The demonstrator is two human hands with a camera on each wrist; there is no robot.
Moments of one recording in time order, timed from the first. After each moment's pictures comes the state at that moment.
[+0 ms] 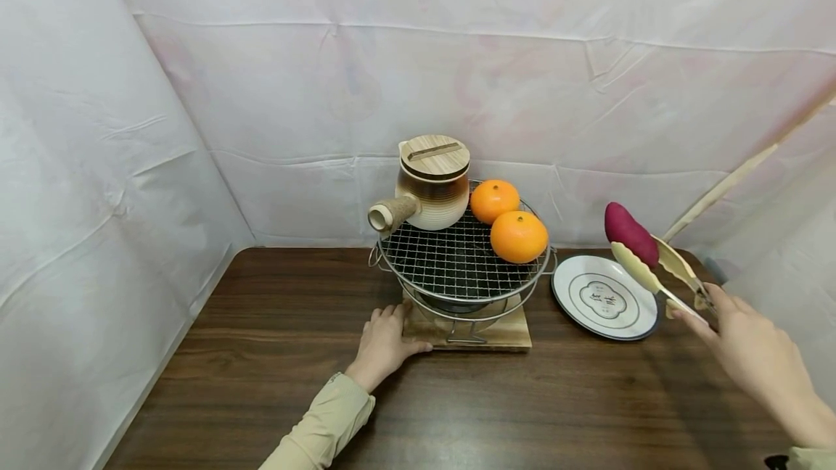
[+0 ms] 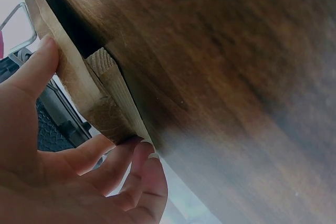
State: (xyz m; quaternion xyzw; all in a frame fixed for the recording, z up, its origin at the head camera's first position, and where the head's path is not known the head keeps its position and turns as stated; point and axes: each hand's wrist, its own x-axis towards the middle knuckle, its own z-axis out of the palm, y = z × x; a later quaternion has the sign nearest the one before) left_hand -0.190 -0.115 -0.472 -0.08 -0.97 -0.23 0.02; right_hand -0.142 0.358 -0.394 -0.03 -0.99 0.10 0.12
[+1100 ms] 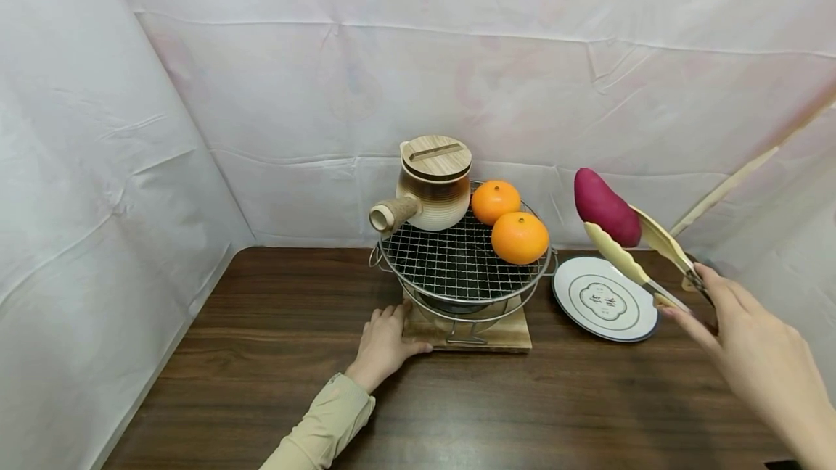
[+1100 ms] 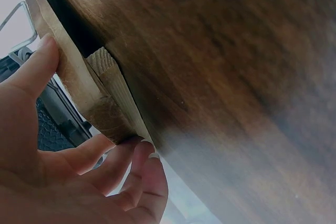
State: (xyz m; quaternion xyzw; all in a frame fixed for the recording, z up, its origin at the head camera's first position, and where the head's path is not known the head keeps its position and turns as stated) left_hand -0.191 -0.116 -0.475 -0.08 -0.97 -0.23 0.03; right_hand -0.113 0.305 -0.343 0.02 -0.97 0.11 0.23
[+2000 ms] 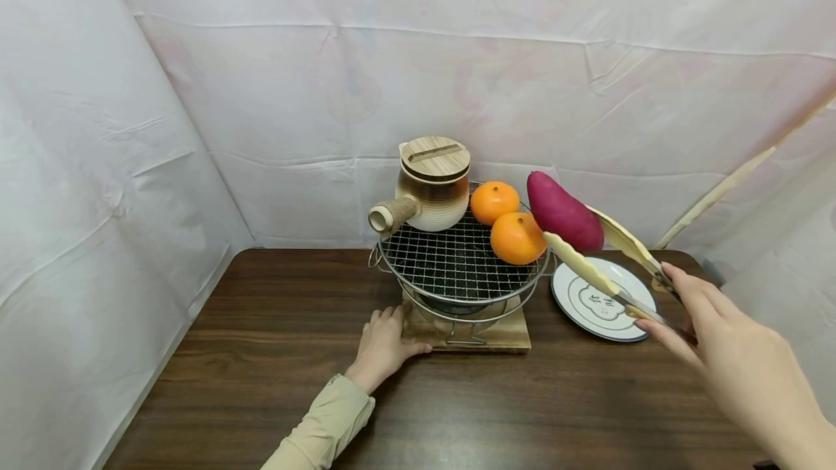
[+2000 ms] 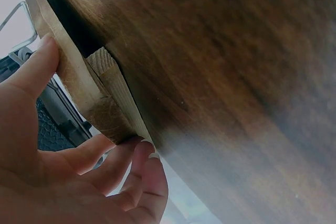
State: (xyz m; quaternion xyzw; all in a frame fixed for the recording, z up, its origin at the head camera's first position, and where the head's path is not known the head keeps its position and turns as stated) left_hand -0.189 -0.115 -0.474 -0.08 -0.97 -0.24 0.02; right_hand -0.096 0.264 -0.321 0.13 -0.94 0.07 0.31
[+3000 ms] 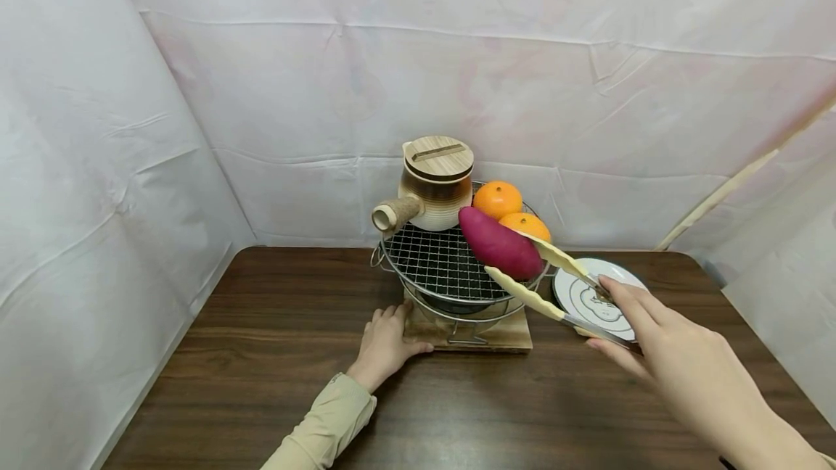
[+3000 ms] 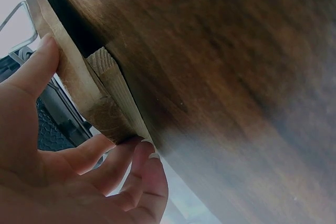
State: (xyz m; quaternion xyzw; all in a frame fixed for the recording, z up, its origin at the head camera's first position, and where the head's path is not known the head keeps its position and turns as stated) left_hand -0.191 -0.116 -0.475 -0.08 -0.97 -0.24 0.03; right_hand -0.092 0.215 -0.317 0.19 -0.94 0.05 0.28
